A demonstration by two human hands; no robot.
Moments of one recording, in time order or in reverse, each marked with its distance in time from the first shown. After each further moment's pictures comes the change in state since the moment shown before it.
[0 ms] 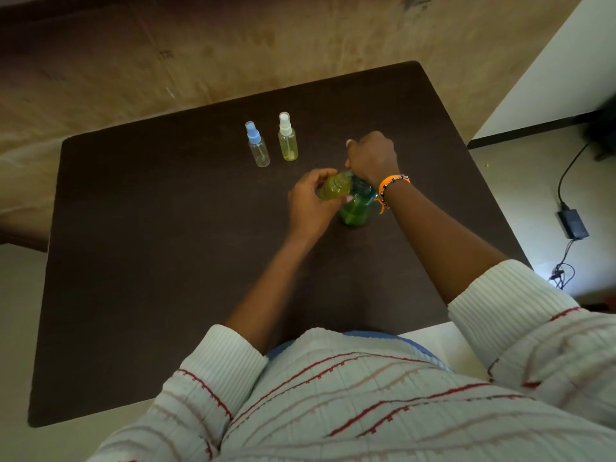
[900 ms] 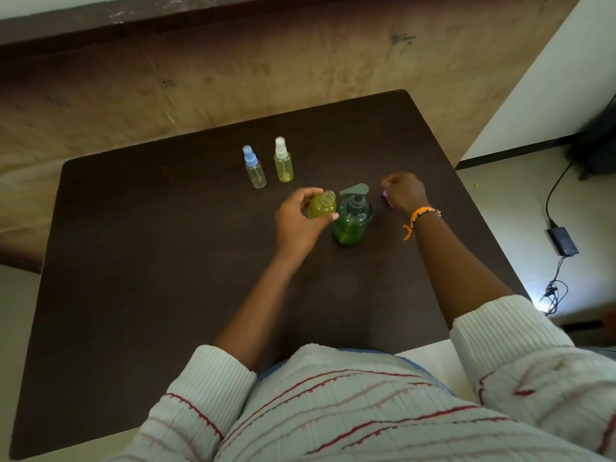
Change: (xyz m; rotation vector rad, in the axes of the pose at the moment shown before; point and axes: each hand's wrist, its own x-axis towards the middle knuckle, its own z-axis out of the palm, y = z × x) left_hand 0.002 -0.001 -0.009 -0.027 0.009 -0.035; right_hand 0.022 0.070 -0.035 -0.031 -0.020 0.055
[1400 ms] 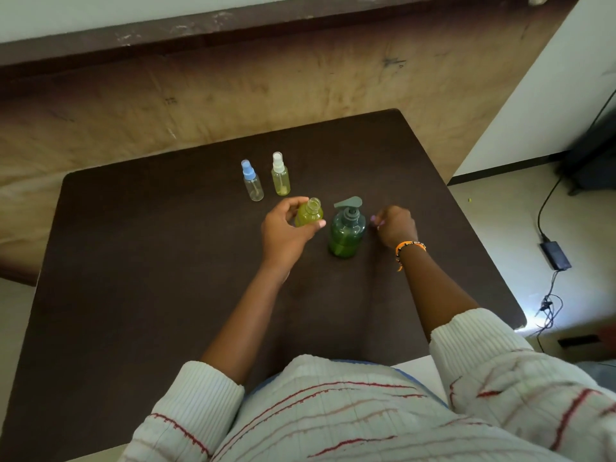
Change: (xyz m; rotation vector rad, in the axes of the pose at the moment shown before) left_hand -0.004 0.011 -0.010 -0.102 0.038 -0.061; right_hand -0.013 0.032 0.021 -0.166 0.058 -0.022
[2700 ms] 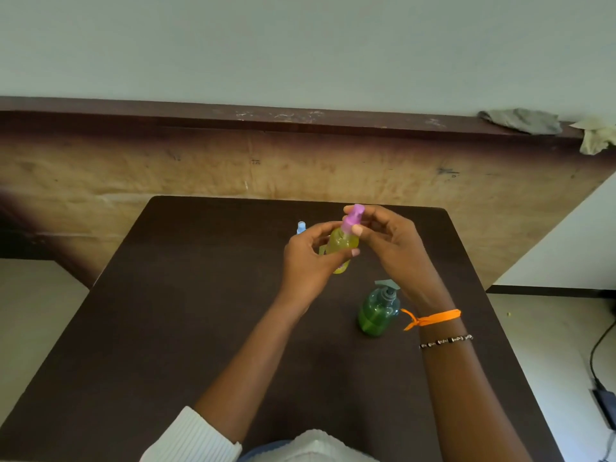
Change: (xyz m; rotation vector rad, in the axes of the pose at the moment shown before) left_hand -0.009 0.077 -0.042 -0.199 0.081 0.213; right_hand -0.104 -0.161 -0.084 0.714 -0.315 -0.804
